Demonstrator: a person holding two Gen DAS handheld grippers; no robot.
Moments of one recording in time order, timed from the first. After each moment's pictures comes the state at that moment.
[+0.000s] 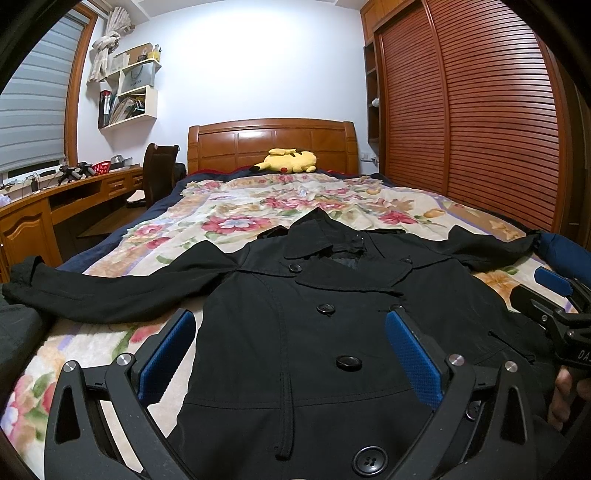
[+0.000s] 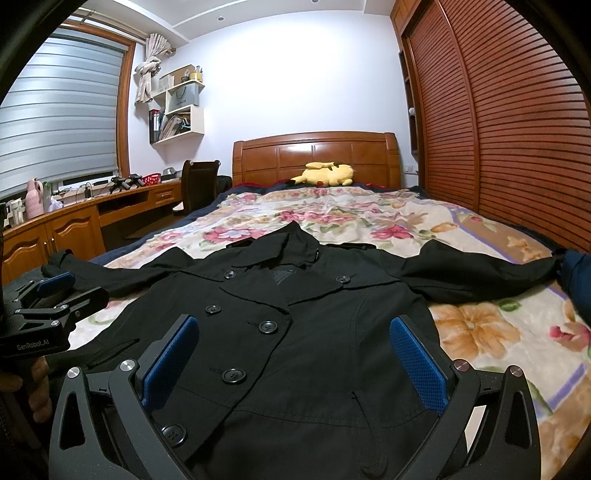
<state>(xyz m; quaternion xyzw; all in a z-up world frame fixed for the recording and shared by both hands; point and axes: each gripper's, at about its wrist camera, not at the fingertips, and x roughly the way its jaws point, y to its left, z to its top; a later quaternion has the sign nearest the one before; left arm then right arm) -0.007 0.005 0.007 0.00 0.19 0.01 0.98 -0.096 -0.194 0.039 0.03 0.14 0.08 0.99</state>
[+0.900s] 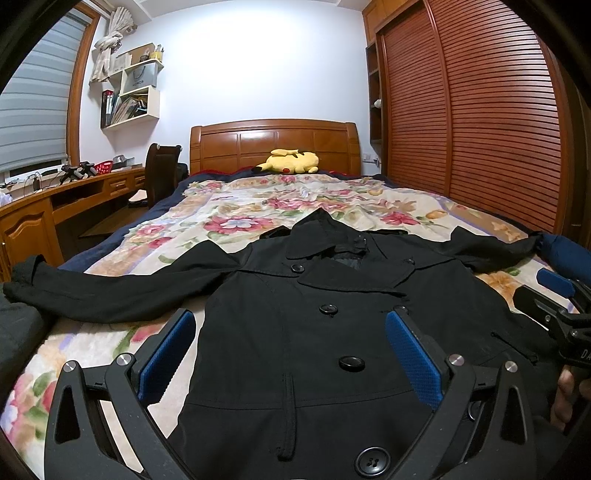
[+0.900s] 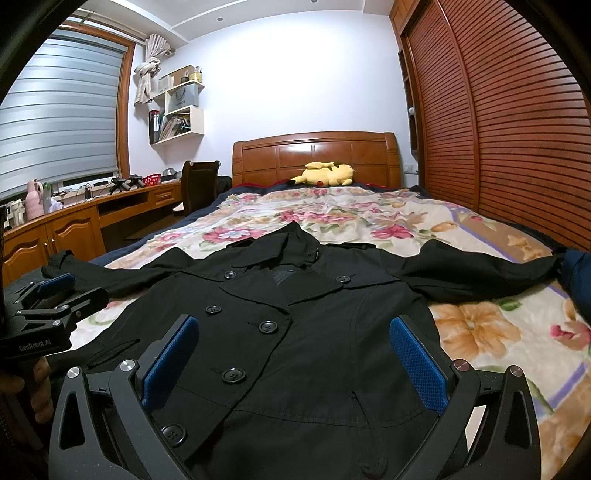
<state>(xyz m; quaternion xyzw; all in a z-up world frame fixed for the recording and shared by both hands) -0.010 0.009 0.010 0.00 0.19 0.01 0.98 -0.097 -0.194 0.039 0.03 0.14 0.08 0.99</state>
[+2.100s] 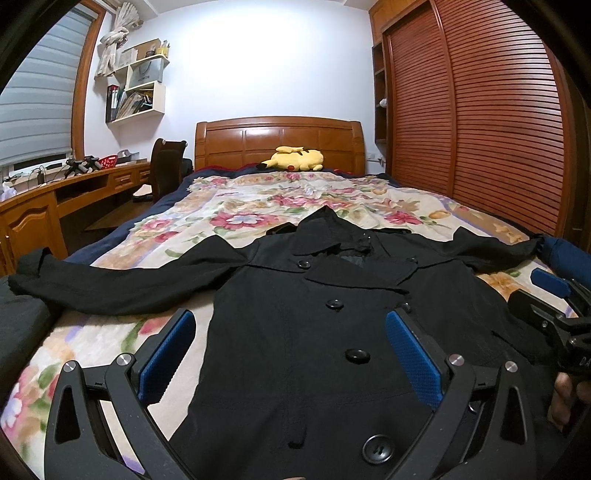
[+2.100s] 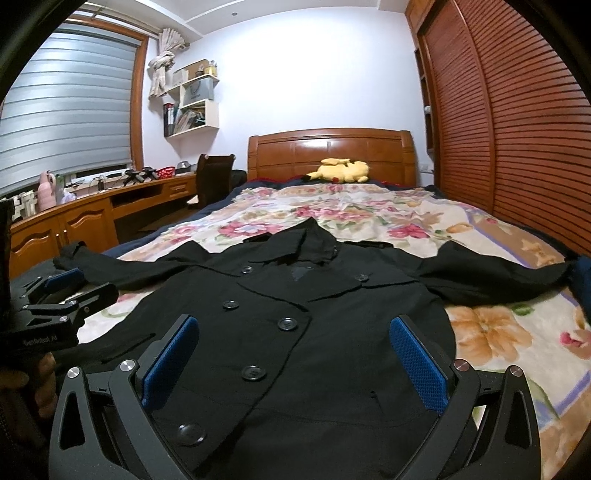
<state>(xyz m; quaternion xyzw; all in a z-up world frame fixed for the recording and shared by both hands) -0.017 0.018 0.010 -0.01 0.20 0.02 0.98 -0.099 -0.185 0.044 0.02 0.14 0.11 0.98</state>
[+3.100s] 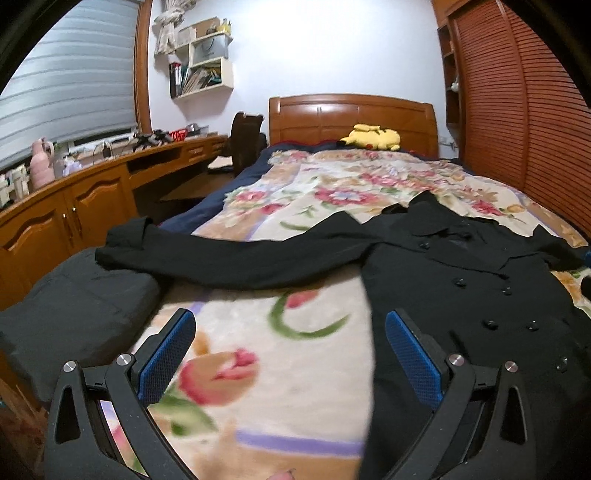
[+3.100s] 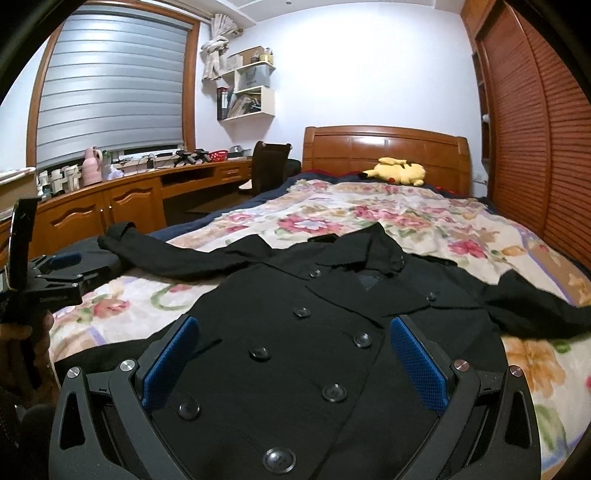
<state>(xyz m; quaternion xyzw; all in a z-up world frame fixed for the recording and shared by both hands) -0.042 0.143 0.008 -0.01 0.25 0.14 0.96 -0.072 -0.177 0.060 -0.02 0.15 0.19 0.97</state>
